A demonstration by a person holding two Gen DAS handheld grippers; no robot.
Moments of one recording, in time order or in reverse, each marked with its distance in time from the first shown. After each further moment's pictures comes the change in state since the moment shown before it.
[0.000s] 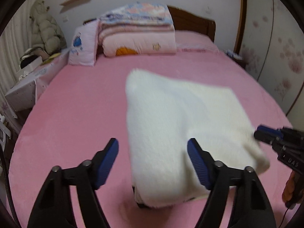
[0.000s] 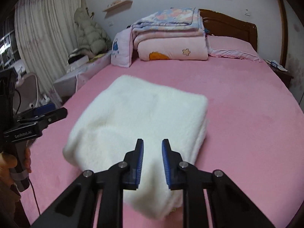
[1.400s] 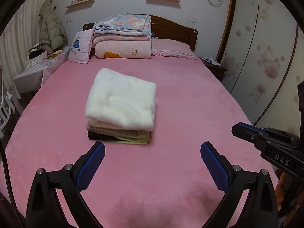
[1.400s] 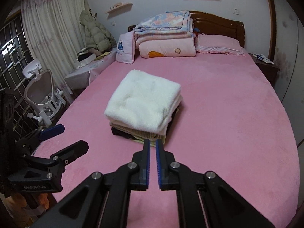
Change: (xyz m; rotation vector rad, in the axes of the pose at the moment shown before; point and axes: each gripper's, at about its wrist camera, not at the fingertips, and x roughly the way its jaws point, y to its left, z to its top) left arm -0.283 -0.209 -0.102 -0.120 -0.048 -0.067; right arm -0.304 -0.027 -0.089 0.049 0.017 0.035
